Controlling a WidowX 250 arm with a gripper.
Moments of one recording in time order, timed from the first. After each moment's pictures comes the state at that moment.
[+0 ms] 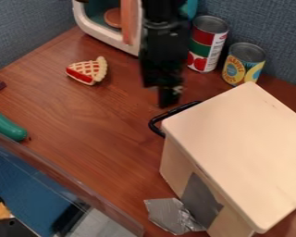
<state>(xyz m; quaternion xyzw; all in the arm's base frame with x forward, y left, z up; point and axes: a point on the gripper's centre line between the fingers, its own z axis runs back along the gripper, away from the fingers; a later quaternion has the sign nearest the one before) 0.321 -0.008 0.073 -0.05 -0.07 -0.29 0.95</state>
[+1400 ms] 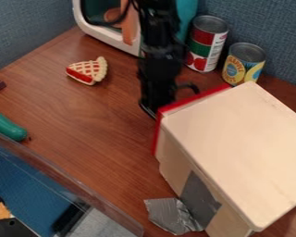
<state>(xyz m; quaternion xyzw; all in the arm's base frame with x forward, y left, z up) 0.333 0.030 0.033 -0.04 -0.03 -0.21 0.98</state>
